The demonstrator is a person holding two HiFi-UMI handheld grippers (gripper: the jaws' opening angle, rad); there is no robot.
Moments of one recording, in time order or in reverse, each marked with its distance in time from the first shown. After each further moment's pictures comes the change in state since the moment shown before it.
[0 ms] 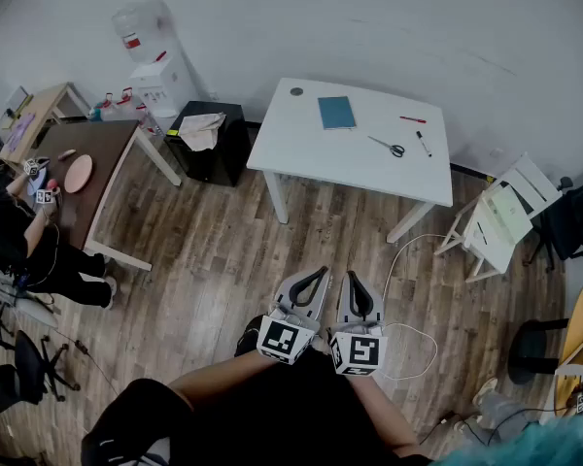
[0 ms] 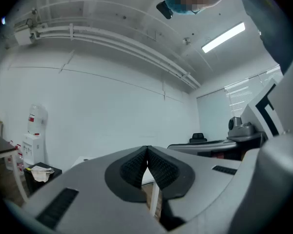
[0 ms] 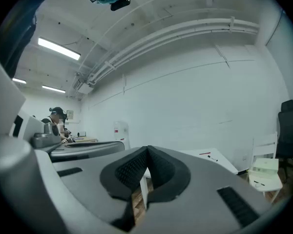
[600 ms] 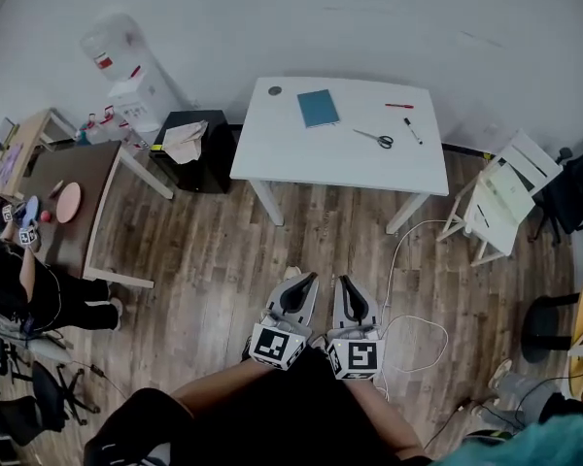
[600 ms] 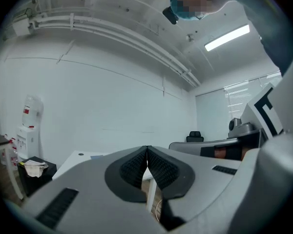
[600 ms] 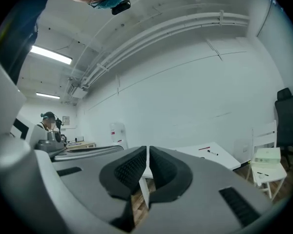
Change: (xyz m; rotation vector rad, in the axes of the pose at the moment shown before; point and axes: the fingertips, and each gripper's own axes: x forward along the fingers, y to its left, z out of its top) left arm 0.044 0.010 -0.027 -0.009 0.051 -0.061; right arm 0.030 -0.035 -0.015 0.059 0.002 -0.009
